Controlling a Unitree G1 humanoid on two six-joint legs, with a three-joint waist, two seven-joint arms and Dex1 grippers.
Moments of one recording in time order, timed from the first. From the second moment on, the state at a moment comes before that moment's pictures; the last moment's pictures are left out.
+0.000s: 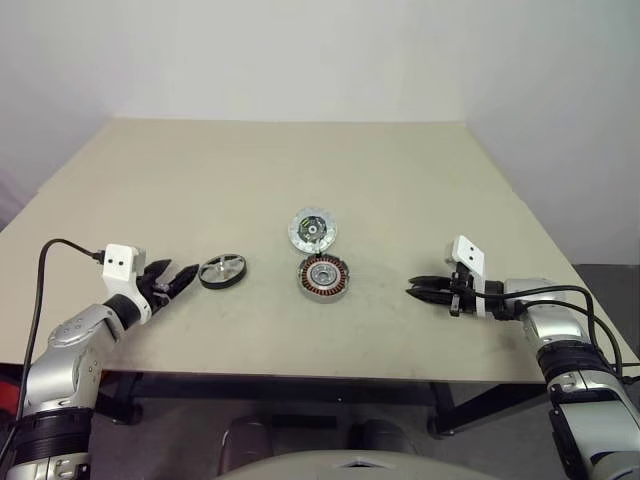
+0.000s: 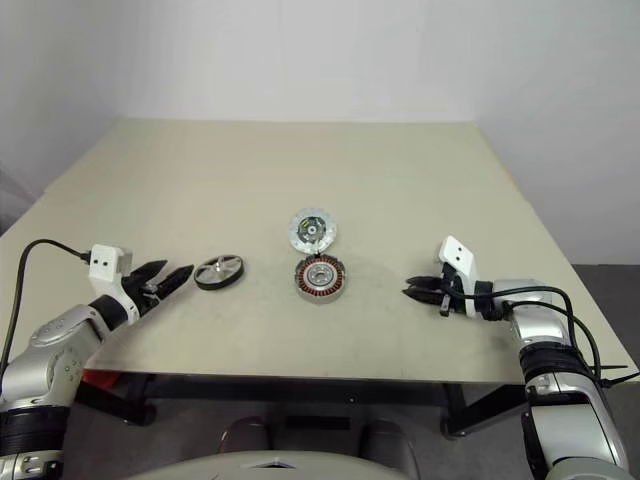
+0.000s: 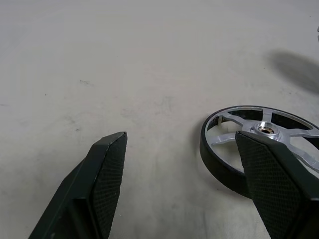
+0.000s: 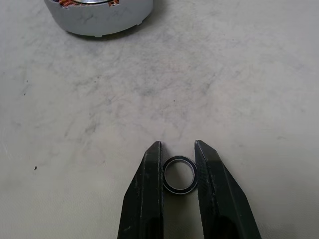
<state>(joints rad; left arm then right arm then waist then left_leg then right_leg) -0.03 0.53 0.32 0.03 -0.46 0.44 -0.61 -0.41 -0.62 0.03 0.71 0.16 -0.12 1.29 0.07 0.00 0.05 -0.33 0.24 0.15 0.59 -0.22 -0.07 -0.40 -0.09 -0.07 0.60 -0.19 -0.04</state>
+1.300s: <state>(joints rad) -0.03 0.51 0.31 0.03 -0.46 0.44 -0.59 -0.65 -0.30 0.25 0.61 0.04 -0.01 1.15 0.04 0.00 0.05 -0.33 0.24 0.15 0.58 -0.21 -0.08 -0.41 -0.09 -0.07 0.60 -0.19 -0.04</state>
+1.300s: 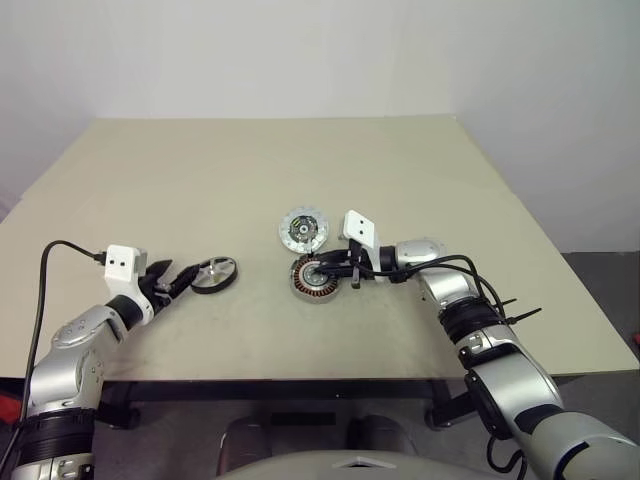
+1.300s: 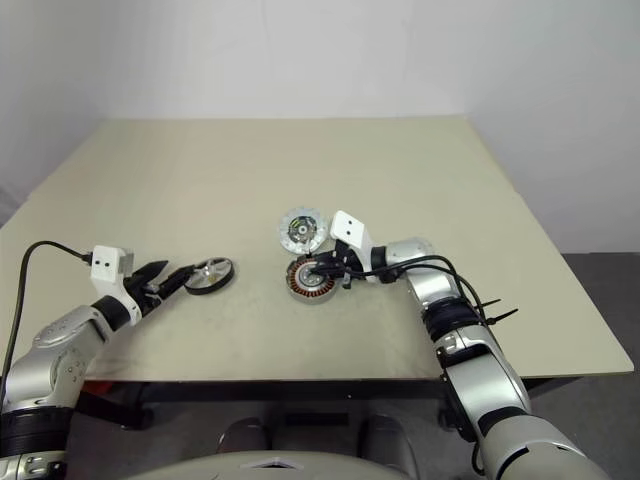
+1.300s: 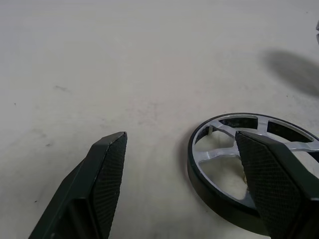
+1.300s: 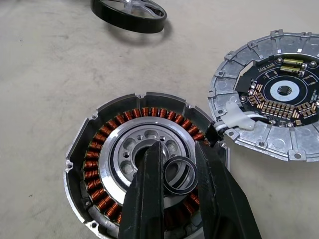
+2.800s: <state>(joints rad) -0.01 0.50 0.31 0.02 -0.46 0.43 -0.58 -0.63 -0.27 0.30 0.54 0.01 0.03 1.13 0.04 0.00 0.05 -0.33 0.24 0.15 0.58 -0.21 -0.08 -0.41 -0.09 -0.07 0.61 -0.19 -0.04</state>
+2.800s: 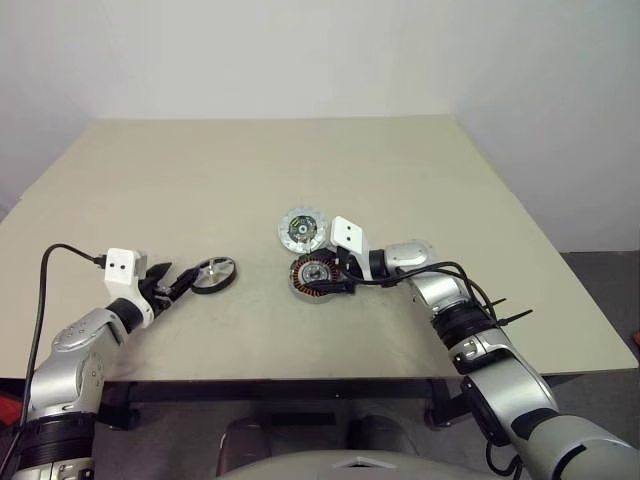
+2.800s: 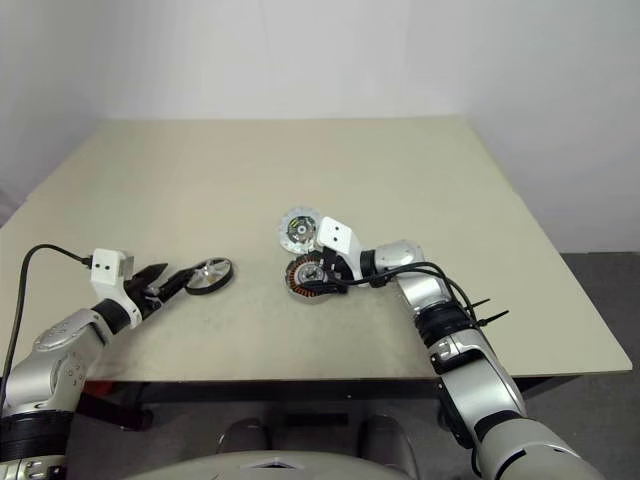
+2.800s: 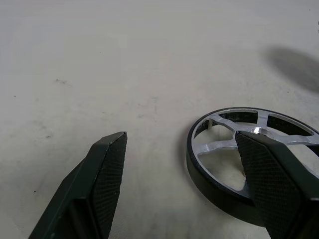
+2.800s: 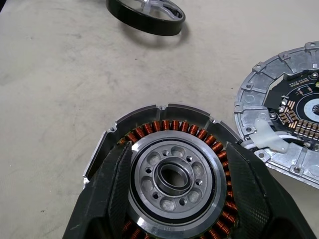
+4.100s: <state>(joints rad) -0.01 0.51 0.31 0.02 -0.46 0.43 -0.58 -0.59 -0.30 0.30 0.48 0.02 0.05 1.09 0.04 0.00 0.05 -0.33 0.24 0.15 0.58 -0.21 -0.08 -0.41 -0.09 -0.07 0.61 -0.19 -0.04</state>
